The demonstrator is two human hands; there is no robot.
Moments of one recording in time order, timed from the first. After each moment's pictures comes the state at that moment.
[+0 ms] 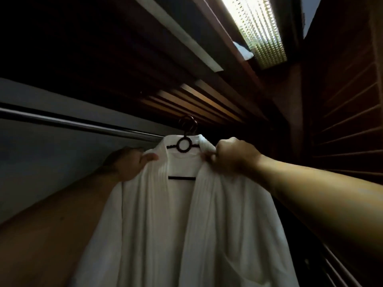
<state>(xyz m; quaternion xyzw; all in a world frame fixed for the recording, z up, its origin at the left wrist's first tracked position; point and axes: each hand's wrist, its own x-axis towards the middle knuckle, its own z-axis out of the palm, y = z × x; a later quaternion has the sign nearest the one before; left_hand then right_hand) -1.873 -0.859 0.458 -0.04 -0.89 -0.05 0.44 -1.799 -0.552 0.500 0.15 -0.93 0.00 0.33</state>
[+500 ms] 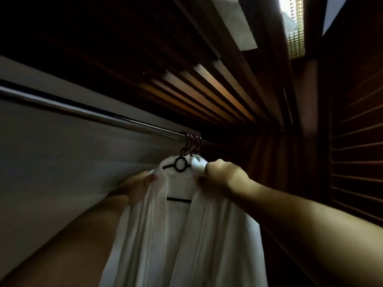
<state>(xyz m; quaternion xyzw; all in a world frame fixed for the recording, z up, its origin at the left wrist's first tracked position) -1.985 -0.864 0.391 -0.08 -0.91 -0.29 0.27 -1.897 -0.597 0.457 0.19 -0.93 -0.10 0.29</state>
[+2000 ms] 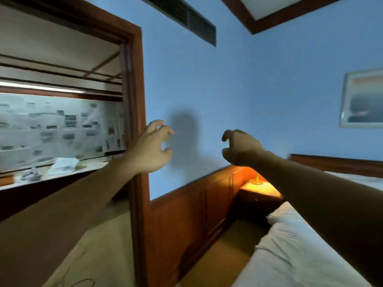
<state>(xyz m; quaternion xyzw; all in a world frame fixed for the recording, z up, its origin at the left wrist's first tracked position) -1.349 -0.065 0.359 -0.74 -0.54 -0.36 0.18 -1.080 -0.021 0.362 -0.58 -0.76 -0.08 0.29</state>
